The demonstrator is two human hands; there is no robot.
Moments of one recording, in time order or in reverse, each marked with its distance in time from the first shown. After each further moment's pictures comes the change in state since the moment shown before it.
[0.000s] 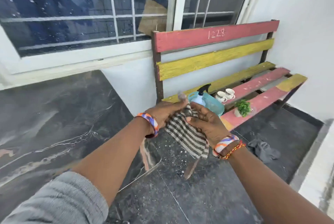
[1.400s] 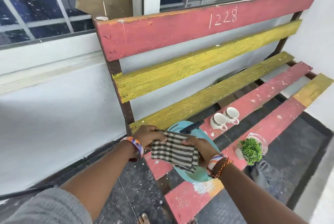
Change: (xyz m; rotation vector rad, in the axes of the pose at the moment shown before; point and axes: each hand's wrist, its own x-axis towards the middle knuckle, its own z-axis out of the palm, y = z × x) left_hand 0.409 0.020 -0.060 0.148 0.174 -0.340; right_hand 0.349 0.069 -0.215 -0.038 0.164 0.791
